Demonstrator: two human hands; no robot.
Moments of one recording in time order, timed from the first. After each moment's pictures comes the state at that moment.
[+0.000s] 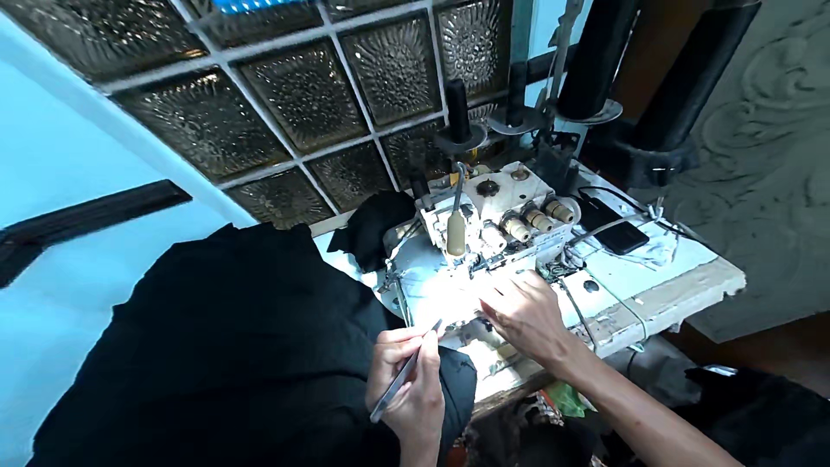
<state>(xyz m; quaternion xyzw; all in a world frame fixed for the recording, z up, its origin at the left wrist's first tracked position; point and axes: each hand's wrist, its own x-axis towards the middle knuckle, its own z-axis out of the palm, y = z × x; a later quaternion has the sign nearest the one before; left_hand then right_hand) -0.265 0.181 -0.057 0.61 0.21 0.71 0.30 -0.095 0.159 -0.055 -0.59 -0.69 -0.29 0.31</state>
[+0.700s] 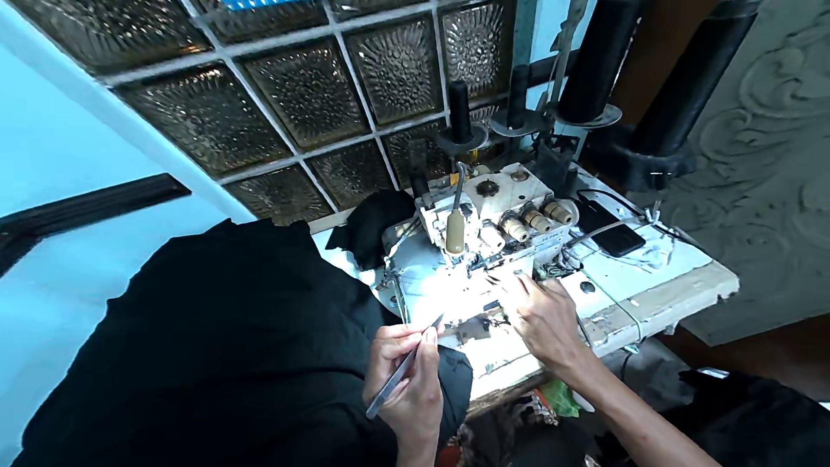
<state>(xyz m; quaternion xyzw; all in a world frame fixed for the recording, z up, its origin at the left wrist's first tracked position) -0.262 0.178 -0.055 0.60 0.20 0.71 0.32 -0.087 0.139 -0.068 -0.70 -0.61 -0.24 0.27</state>
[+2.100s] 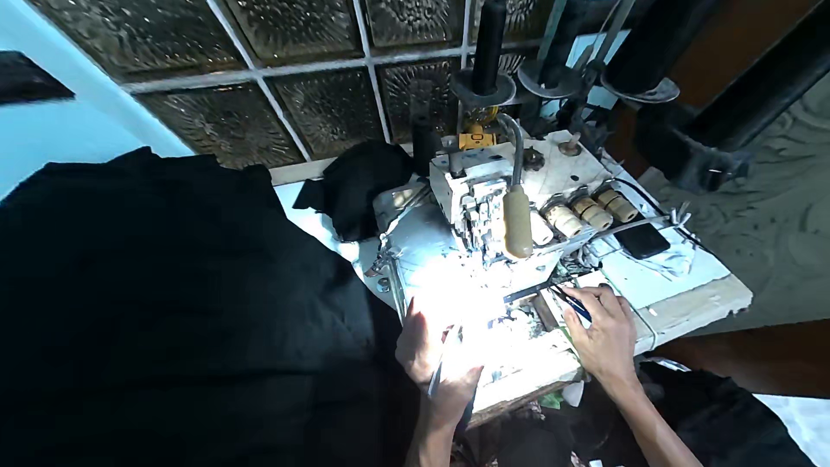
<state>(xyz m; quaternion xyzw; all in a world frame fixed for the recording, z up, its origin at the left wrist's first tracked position) -0.226 0.208 -0.088 0.62 0.27 0.70 0.23 -0.026 0.103 -0.141 -0.79 -0.50 -0.11 0.33</state>
